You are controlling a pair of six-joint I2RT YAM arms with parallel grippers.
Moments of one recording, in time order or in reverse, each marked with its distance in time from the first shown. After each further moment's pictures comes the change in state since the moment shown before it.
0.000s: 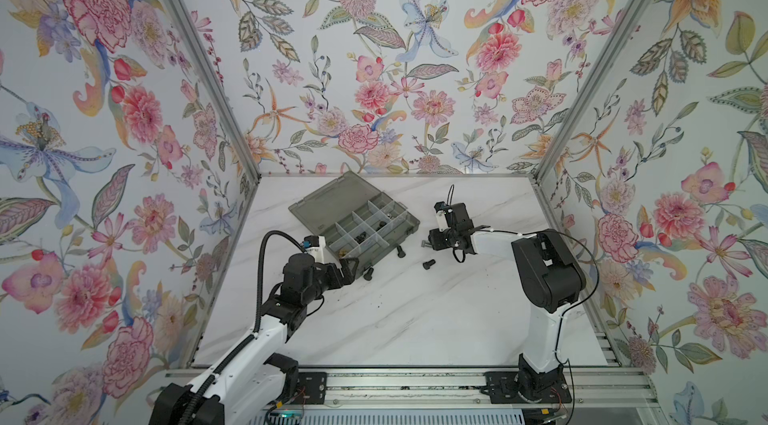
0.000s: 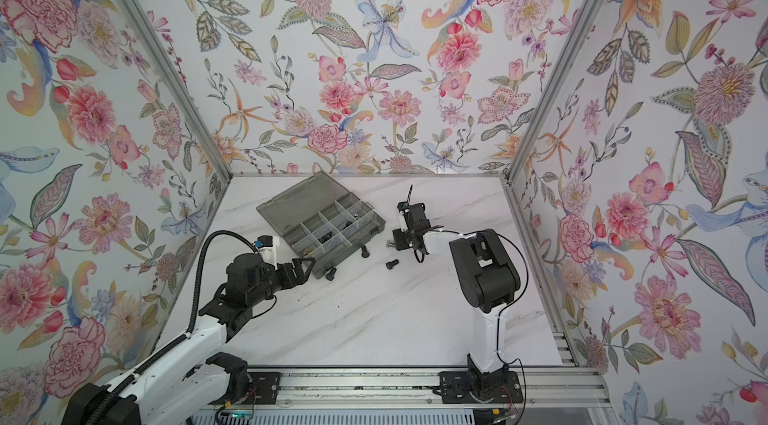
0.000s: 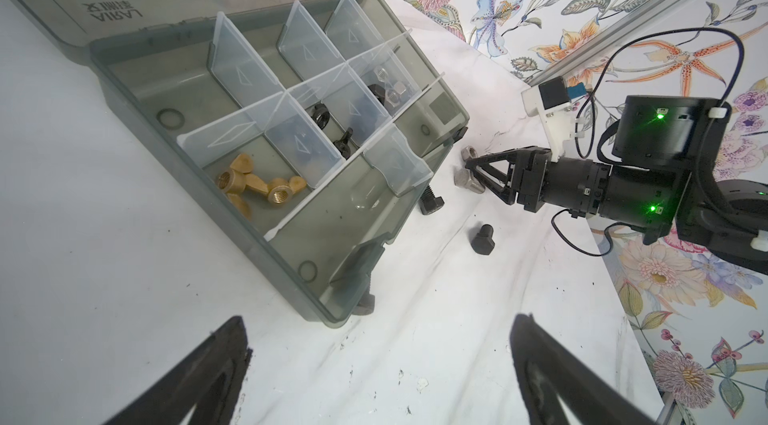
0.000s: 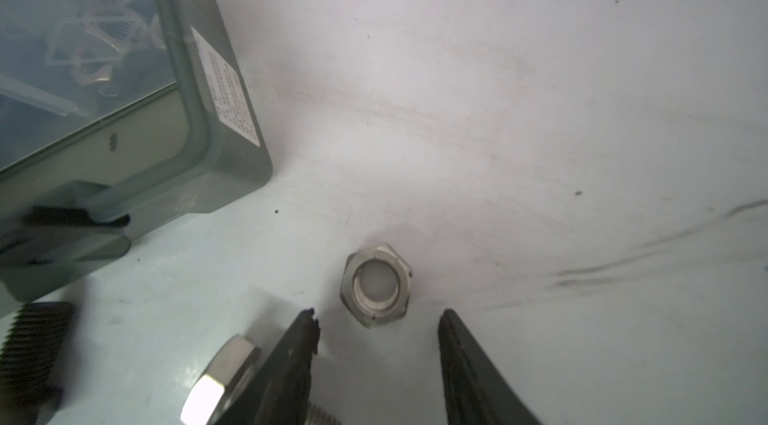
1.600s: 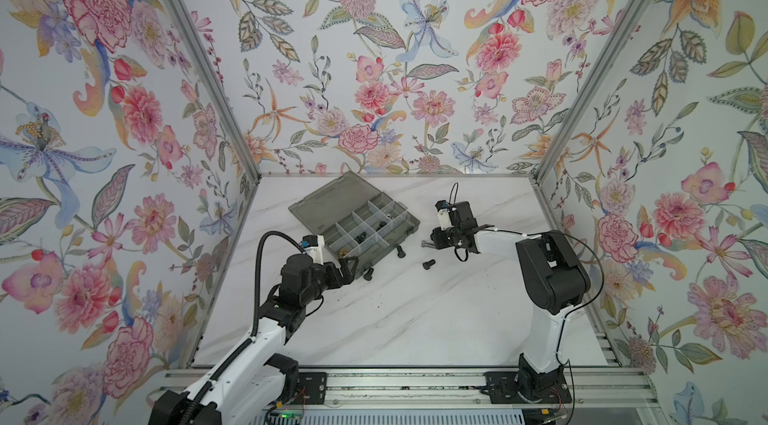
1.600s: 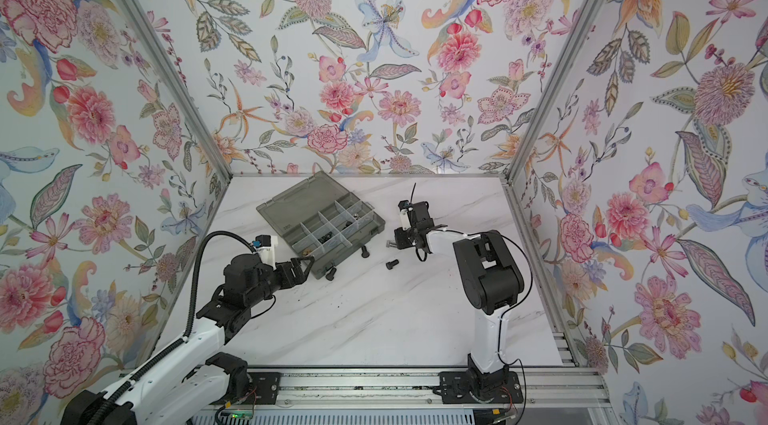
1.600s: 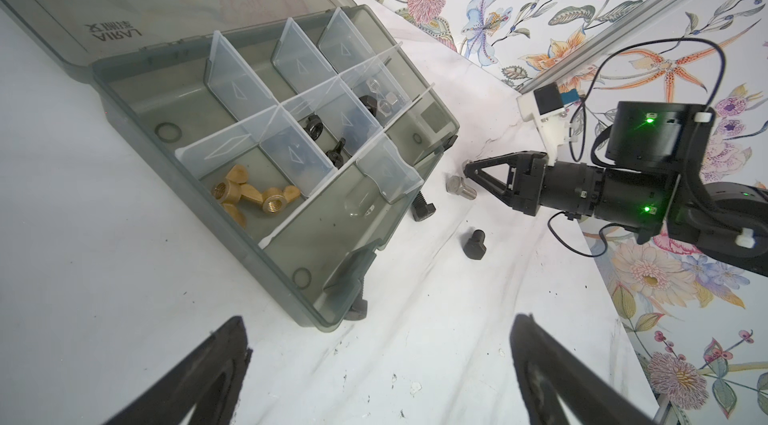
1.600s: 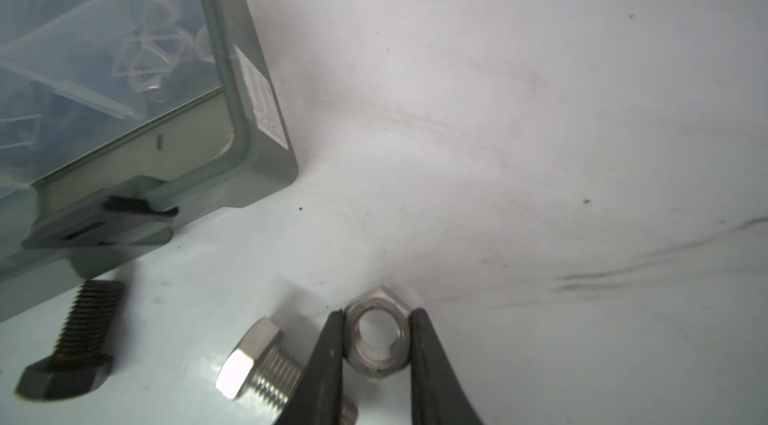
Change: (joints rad) left arm 0.000 -0.032 0.000 -0.002 -0.001 0.000; right arm -0.021 -0.066 -0.018 -0.005 -0.091 -0.016
